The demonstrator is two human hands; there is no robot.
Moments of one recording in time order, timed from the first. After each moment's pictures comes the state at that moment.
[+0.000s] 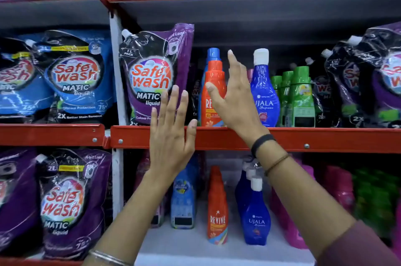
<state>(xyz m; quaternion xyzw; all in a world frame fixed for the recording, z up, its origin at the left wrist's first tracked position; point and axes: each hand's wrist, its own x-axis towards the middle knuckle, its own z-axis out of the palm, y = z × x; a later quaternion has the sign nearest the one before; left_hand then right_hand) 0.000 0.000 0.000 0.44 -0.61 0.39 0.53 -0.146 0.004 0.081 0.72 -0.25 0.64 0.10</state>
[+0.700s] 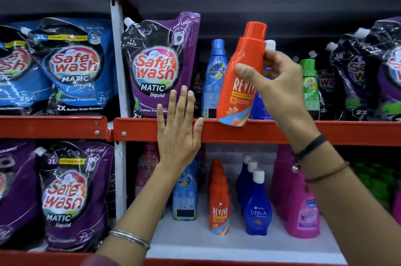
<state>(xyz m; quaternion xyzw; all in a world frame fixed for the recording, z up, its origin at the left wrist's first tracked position) 0.006 -0.028 -0.012 0.51 -0.57 0.44 0.46 -0.187 0.027 0.085 0.65 -0.22 0.72 -0.09</state>
